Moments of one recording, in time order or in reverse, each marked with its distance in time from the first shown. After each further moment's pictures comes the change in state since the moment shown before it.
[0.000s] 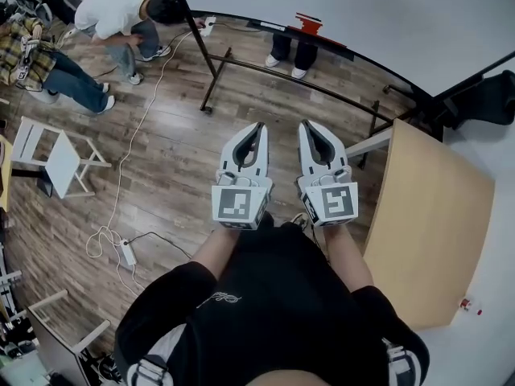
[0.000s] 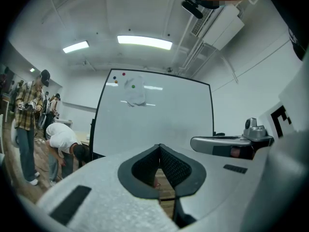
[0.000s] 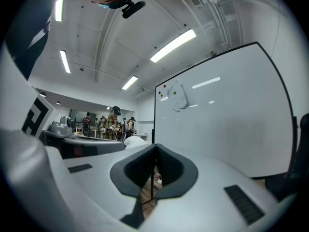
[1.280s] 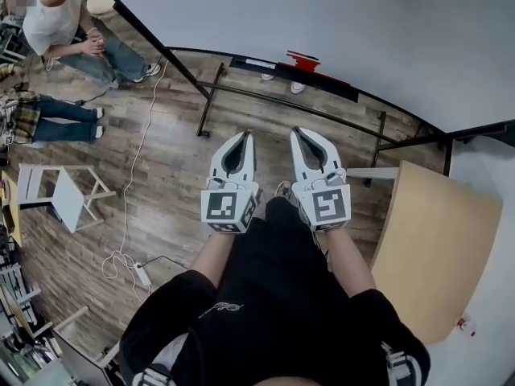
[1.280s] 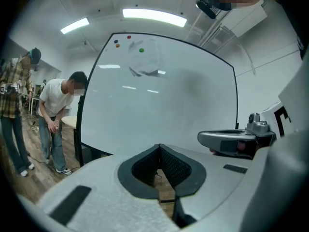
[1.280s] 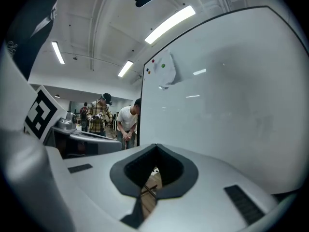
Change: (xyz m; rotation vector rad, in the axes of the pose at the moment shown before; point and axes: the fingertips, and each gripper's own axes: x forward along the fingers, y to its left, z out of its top) left arm 0.231 0.098 -0.052 -0.071 0.154 0.005; right arm 0.204 -0.136 -0.057 -0.043 0.116 0.035
